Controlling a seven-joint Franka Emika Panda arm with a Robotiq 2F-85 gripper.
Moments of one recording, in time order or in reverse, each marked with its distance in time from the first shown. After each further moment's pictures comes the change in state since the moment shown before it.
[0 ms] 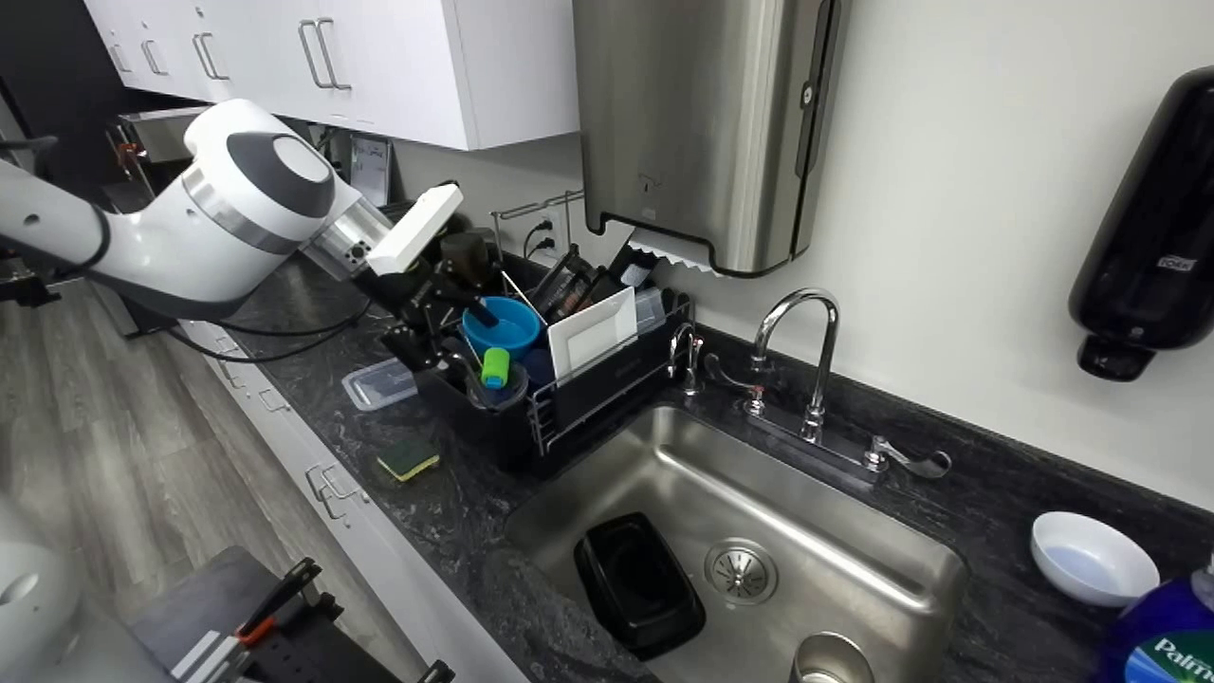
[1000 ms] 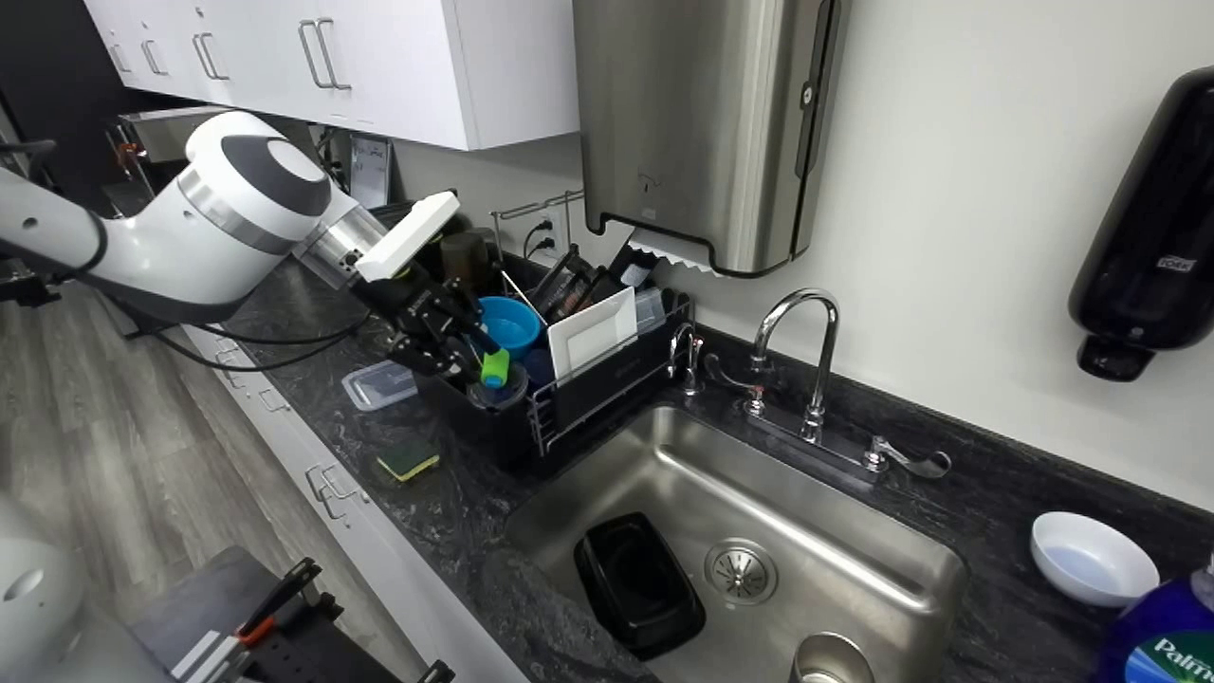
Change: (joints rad) arm 0.018 0.004 0.008 -0.002 -0.038 -0.095 0.079
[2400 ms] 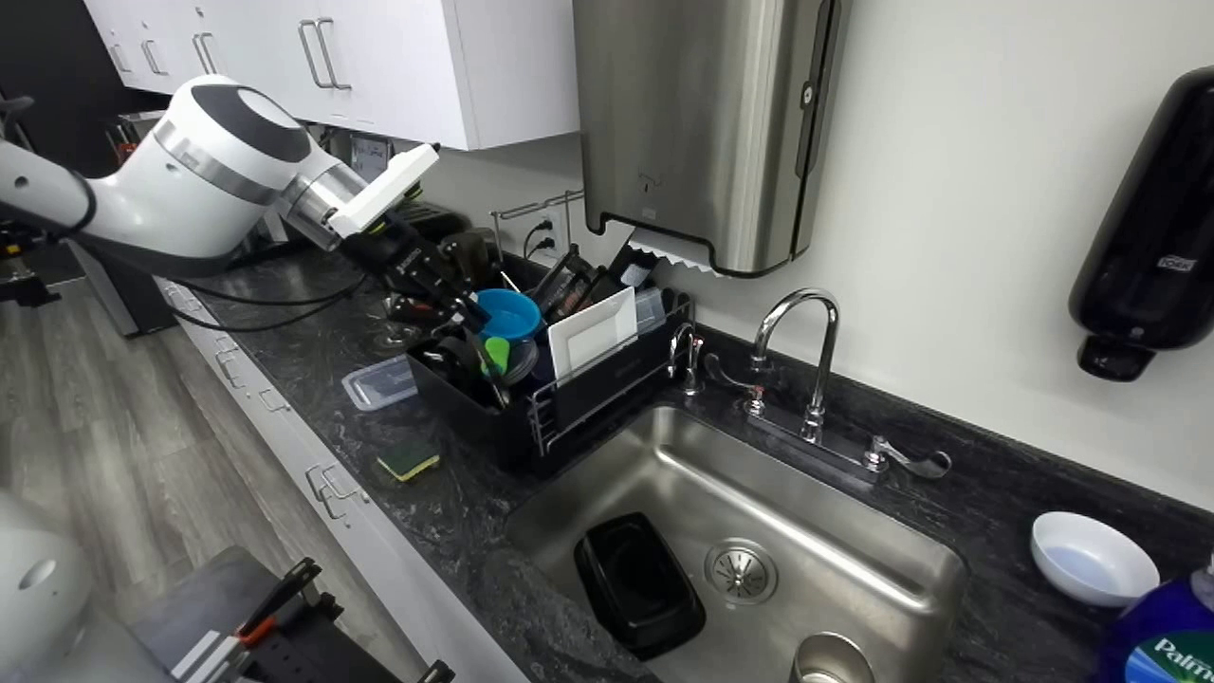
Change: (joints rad) arm 0.048 0.003 0.046 0.110 0.007 -0.170 0.114
